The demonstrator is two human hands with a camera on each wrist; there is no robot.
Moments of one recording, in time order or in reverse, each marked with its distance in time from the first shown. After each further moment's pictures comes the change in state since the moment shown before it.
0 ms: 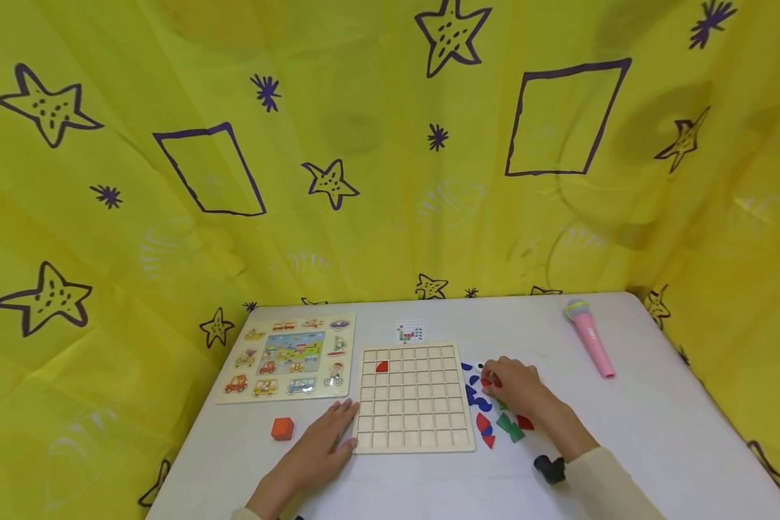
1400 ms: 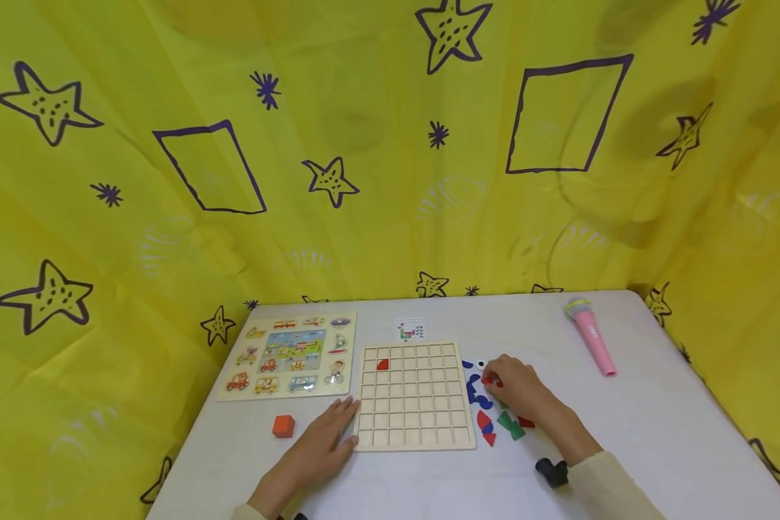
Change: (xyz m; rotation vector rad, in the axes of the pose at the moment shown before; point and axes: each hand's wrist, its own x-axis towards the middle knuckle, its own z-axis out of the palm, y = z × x) left_hand 0.002 -0.001 0.001 0.028 -0.010 0.003; right_hand -0.004 -0.004 0.002 0.058 0.017 0.019
